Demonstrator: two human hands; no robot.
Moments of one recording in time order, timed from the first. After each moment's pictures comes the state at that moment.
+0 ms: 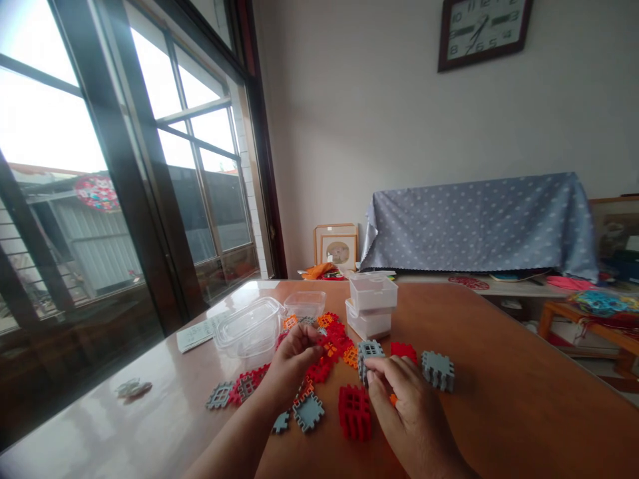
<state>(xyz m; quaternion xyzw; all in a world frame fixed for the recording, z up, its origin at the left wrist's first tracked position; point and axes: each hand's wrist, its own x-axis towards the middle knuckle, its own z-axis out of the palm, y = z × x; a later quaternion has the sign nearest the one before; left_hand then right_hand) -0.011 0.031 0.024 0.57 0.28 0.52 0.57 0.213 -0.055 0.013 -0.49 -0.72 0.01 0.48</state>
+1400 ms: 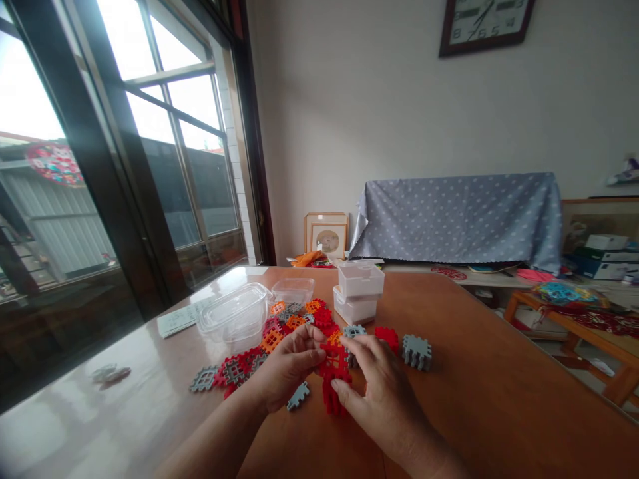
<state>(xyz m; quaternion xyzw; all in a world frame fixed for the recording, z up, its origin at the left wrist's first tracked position) 0.004 0.004 0.026 0.49 0.24 0.44 0.72 0.207 -0.057 0.015 -0.50 -0.77 0.00 0.40</state>
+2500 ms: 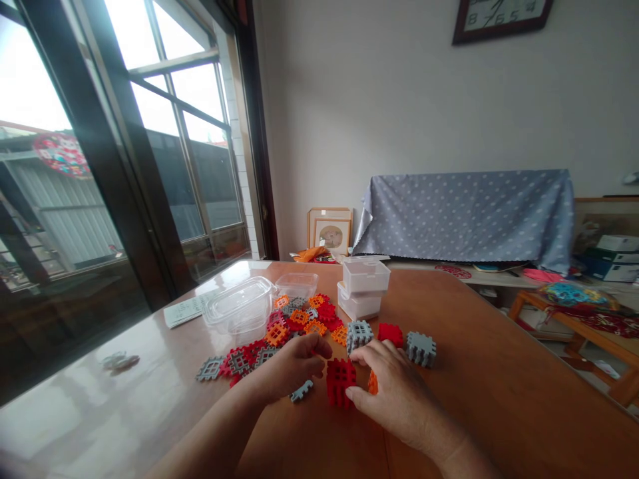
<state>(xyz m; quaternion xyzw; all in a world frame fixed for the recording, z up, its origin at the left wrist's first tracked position) -0.012 0.014 0.013 0.72 0.43 0.27 0.47 0.225 -0.050 0.016 -0.54 -0.79 0.08 0.29</state>
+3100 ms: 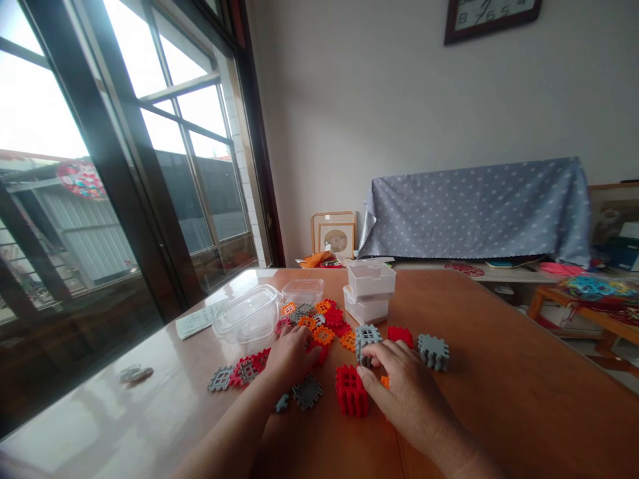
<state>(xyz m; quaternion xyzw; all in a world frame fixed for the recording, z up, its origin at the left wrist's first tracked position) -0.032 0.051 -0.001 0.79 0.60 0.17 0.01 0.218 -0.053 0.024 -0.54 -0.76 0.05 0.36</state>
